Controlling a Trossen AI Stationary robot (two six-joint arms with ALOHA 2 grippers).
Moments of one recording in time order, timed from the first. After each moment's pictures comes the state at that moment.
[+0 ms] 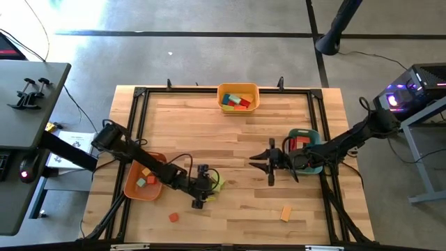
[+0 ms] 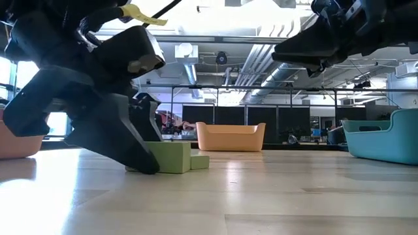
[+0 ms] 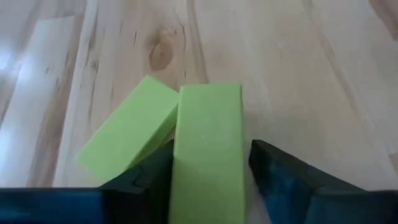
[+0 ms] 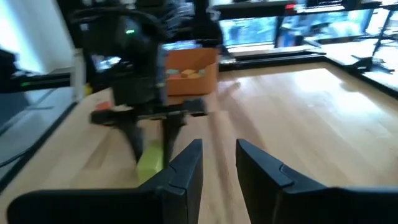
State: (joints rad) left arm -0.45 1.87 0.78 0.26 -0.31 -0.18; right arm 0.36 1.28 0.38 0.69 0.40 0.16
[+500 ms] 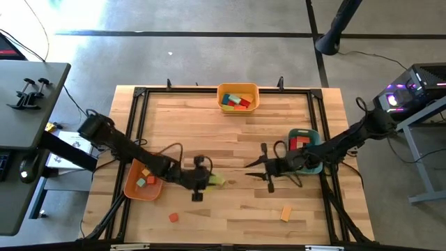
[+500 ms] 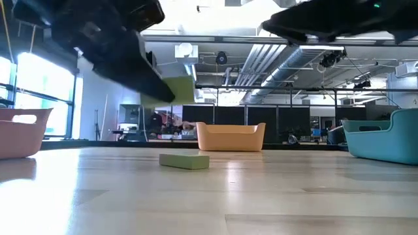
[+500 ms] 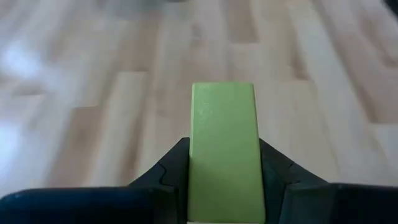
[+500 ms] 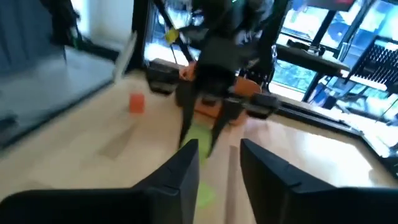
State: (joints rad) left arm -0.43 1.63 0.77 0.15 -0.38 -0.23; right arm 0.35 1.34 0.47 0.73 0.21 -0.21
